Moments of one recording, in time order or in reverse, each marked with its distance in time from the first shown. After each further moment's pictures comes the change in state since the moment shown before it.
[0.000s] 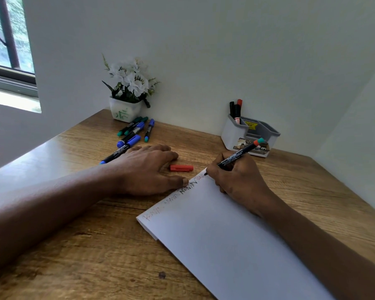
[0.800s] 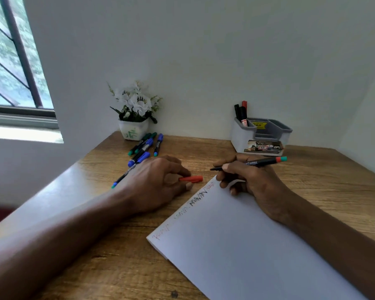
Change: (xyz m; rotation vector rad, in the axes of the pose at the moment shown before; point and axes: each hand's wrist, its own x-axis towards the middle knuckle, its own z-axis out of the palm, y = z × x) left_hand -0.002 -0.006 0.004 -0.124 0.293 0.109; right_hand 0.002 0.002 -0.011 0.502 -0.100 0.108
